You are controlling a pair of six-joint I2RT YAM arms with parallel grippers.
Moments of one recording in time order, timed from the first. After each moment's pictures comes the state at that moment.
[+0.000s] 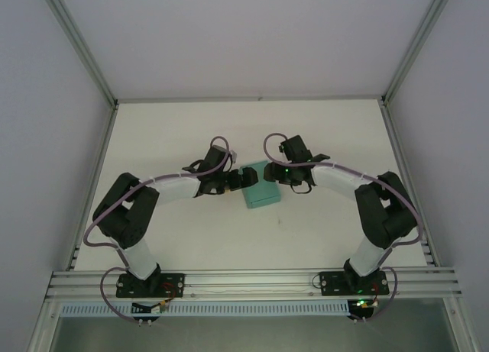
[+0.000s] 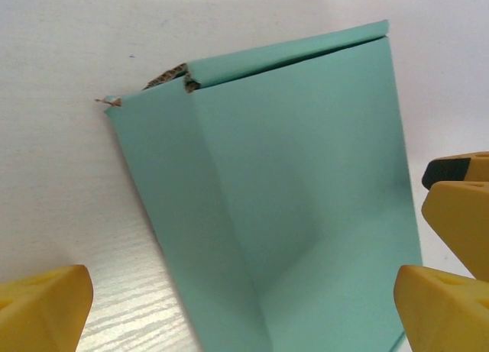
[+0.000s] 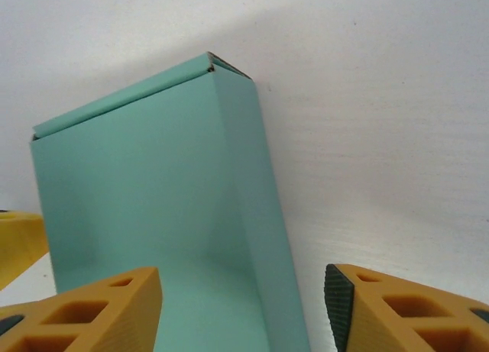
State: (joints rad) left arm -0.58 1.73 0.94 -0.06 0.30 -0.74; right arm 0.53 1.68 1.02 -0.33 -0.17 0.54
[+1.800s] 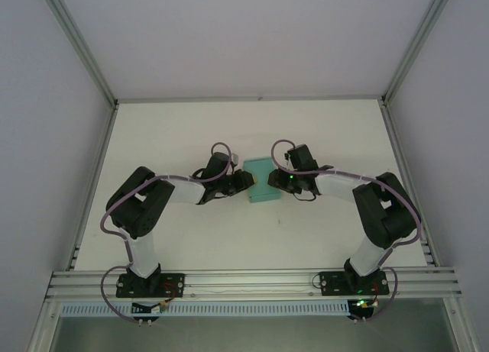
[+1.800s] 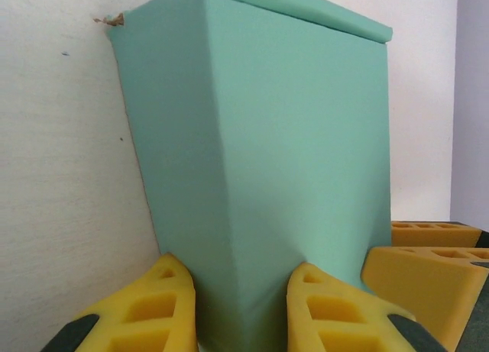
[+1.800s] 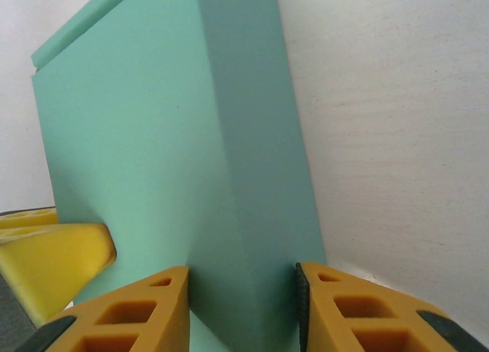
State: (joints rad) left arm -0.60 1.85 0.84 0.33 0.35 -0.93; right arm 0.50 1.68 0.85 -0.11 -0.30 0.69
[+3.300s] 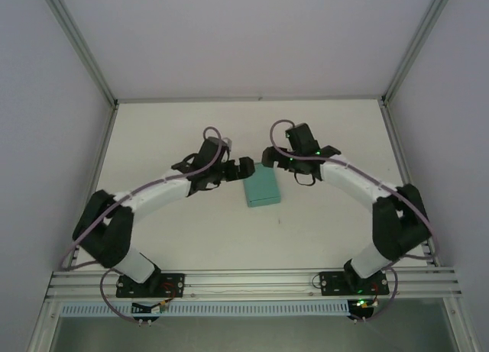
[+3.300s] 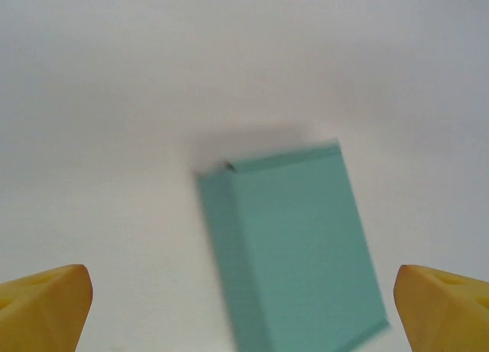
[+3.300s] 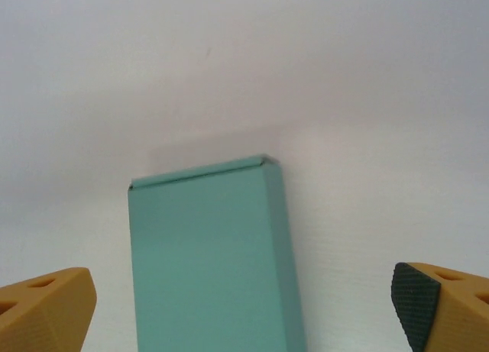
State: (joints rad) left arm -0.55 1.39 0.98 -0.30 -0.10 -0.63; right arm 0.49 1.43 1.07 -0.44 0.06 0.50
